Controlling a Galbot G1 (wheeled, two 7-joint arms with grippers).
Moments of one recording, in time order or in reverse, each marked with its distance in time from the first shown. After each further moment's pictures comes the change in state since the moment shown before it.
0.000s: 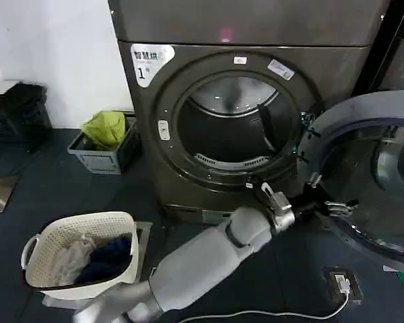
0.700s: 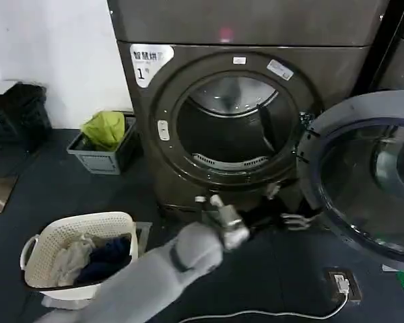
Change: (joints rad) left arm 0.148 0.395 -0.077 -0.466 -0.127 0.194 -0.106; right arm 0.001 0.000 -0.037 0.003 0.145 0.017 -0.070
